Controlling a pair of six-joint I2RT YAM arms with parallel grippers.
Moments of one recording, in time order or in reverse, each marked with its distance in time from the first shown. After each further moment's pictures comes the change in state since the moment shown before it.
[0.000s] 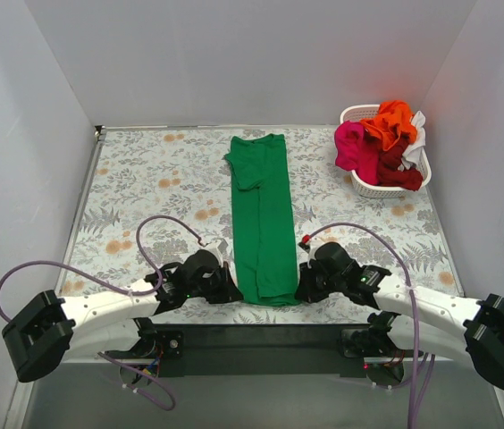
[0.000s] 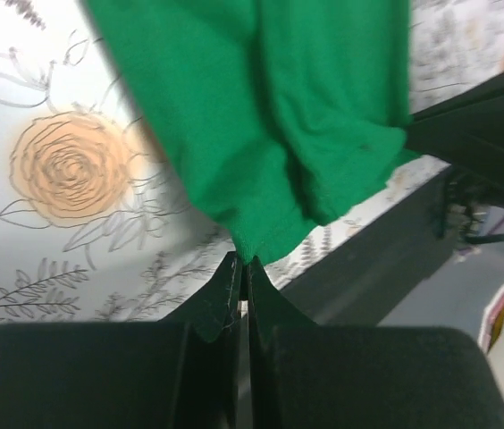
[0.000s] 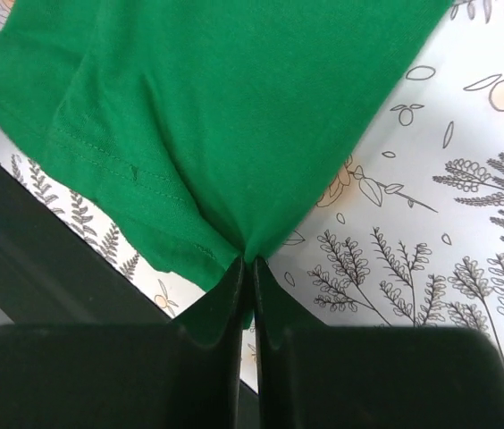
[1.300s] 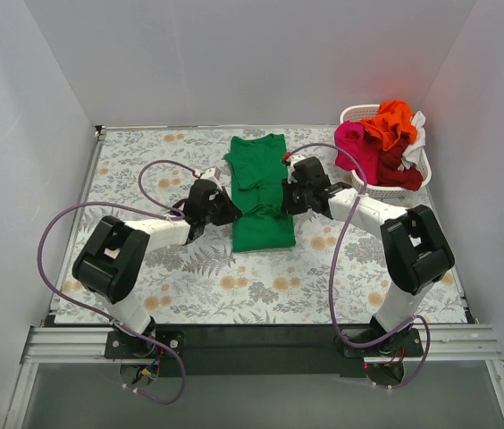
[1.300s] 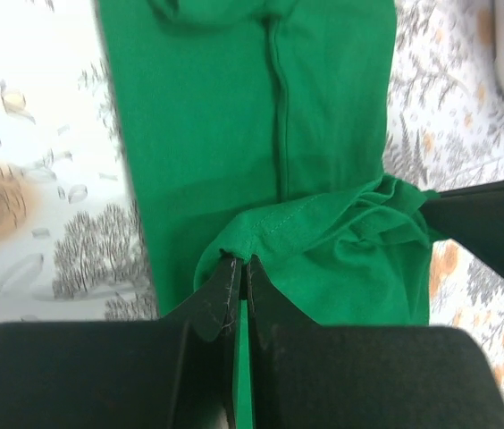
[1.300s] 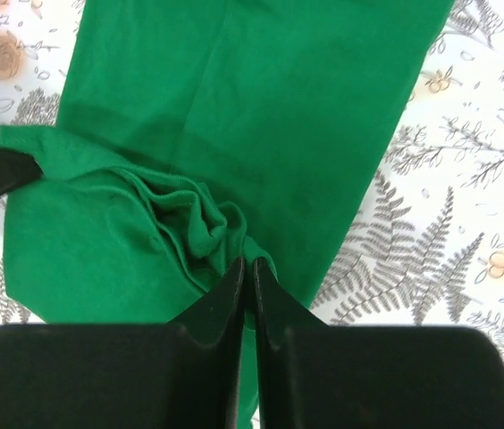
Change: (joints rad) left arm 0.441 0.609 0.455 0.354 -0.014 0.259; right arm -0.314 0.713 0.769 0.004 0.084 -0.275
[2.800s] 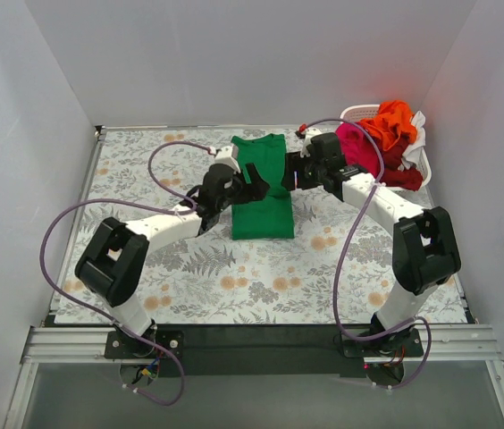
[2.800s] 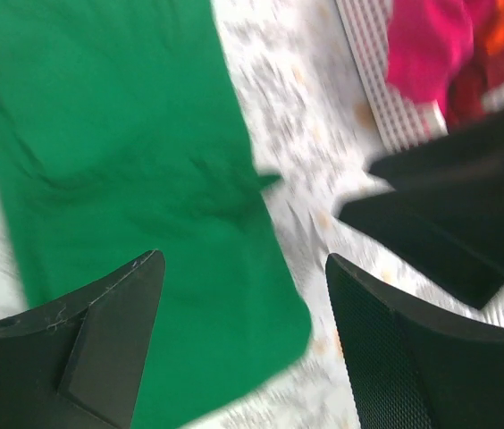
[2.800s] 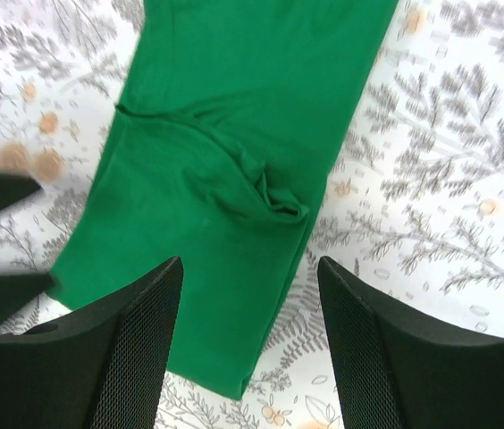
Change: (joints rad) left arm -0.072 0.000 0.224 0.021 -0.145 0.072; right arm -0.114 -0.011 0.183 -0.038 -0.040 -0.049
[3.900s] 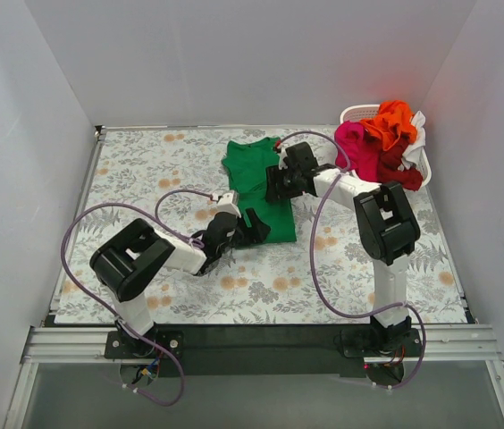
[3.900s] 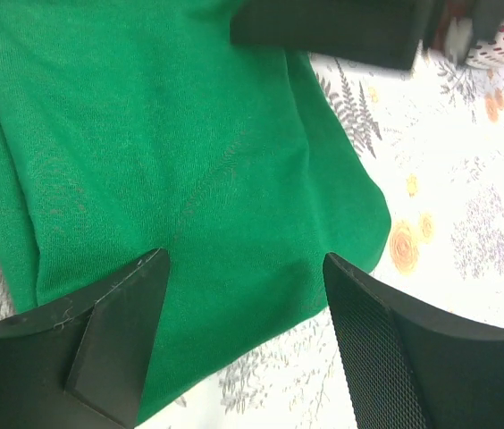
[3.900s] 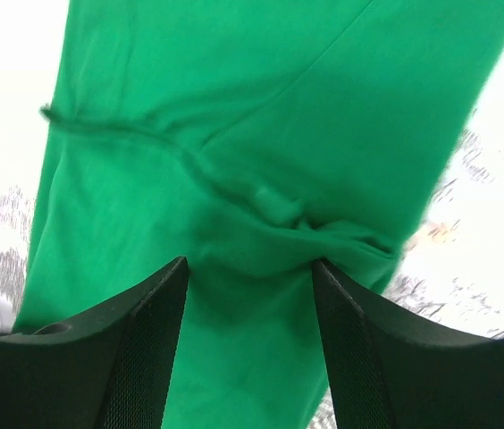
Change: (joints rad) left arm -0.164 0.098 -0.406 0.412 -0.047 -0.141; right arm 0.053 0.328 0.131 -0.003 -0.077 0.019
